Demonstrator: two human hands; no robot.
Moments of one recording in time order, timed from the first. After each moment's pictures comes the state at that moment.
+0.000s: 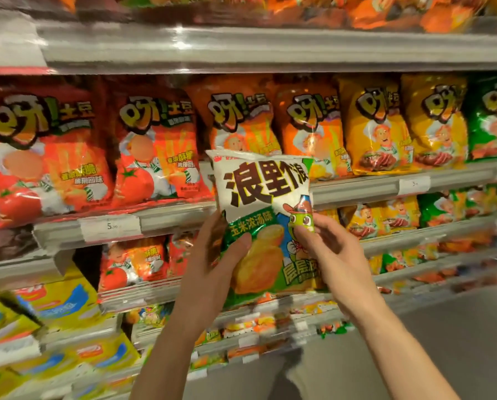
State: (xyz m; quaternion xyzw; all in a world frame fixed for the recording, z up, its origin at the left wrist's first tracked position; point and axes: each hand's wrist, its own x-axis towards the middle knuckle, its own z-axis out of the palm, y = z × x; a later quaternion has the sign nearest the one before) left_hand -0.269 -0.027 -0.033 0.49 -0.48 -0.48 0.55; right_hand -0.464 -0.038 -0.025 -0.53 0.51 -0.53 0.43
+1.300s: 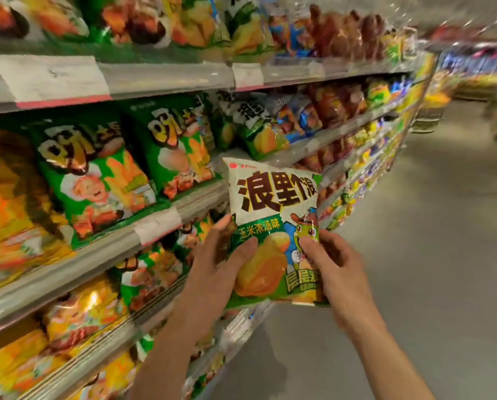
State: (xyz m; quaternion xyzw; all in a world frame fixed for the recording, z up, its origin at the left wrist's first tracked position) left_hand -0.965 -0.139 -0.008 0.32 -0.63 -0.61 0.36; right_hand -1.120 -0.034 -0.016 -0.27 0.62 -0.69 0.26
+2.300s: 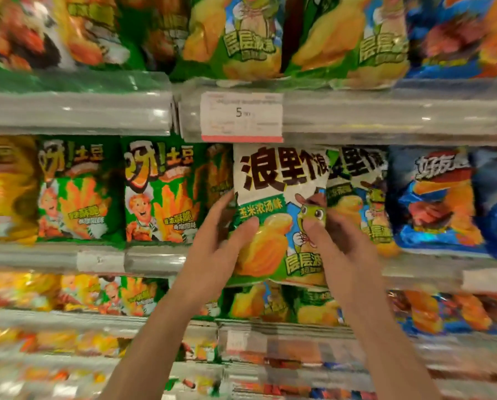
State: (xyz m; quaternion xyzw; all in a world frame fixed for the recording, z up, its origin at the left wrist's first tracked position) left_hand -1.215 -0.309 0.031 0.52 -0.51 -0.35 0.59; right_hand -1.399 -0.345 0.023 -0.58 0.45 -0.55 0.41
